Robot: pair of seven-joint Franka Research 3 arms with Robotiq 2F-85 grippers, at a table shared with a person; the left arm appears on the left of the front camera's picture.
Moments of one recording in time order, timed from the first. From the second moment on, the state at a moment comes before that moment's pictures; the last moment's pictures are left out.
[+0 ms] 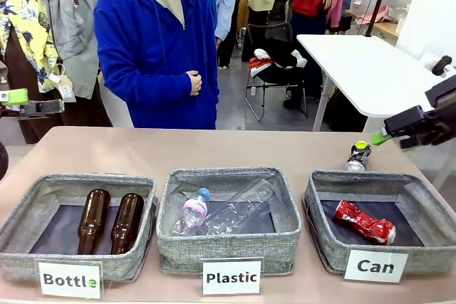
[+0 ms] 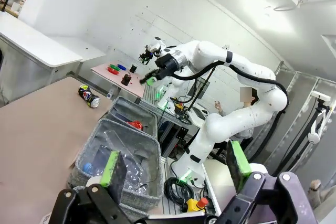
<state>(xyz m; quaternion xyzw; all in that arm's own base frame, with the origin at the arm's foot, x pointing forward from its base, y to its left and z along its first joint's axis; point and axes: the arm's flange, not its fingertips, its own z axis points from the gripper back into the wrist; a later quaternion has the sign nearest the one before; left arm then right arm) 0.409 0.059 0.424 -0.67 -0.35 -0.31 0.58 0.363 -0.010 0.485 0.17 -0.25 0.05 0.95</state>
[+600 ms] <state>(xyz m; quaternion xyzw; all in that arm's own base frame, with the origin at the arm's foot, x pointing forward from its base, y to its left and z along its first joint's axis) 0.409 0.059 0.424 -0.67 -0.35 -0.31 0.58 0.385 -0.008 0.489 0.07 -0.25 0.00 0.97</state>
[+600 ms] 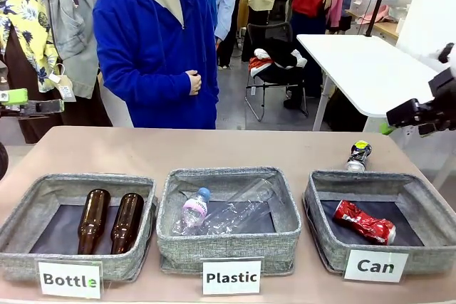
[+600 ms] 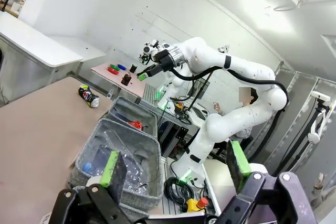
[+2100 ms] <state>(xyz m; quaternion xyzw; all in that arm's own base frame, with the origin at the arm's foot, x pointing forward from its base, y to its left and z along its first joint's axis) 0.410 0.059 0.424 -0.67 -0.35 -0.31 0.58 0.593 -0.014 0.309 -0.02 -0.03 -0.25 0.97</state>
